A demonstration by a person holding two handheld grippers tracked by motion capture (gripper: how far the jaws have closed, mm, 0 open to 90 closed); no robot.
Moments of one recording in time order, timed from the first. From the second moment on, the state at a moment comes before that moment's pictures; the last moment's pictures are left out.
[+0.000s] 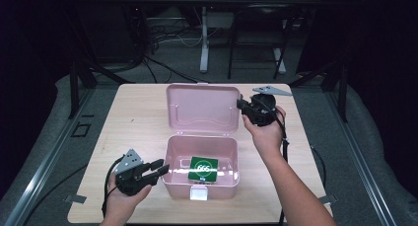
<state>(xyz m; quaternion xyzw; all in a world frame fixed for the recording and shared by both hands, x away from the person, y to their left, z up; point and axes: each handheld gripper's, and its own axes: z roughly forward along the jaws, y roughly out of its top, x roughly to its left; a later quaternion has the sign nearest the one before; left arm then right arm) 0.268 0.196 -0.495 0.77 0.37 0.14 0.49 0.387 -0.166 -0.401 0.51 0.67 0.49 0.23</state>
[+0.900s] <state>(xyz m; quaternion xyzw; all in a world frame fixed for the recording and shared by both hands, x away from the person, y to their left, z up) 0.266 0.196 -0.495 0.77 0.38 0.15 0.49 0.352 -0.162 -0.401 0.49 0.67 0.50 0.27</state>
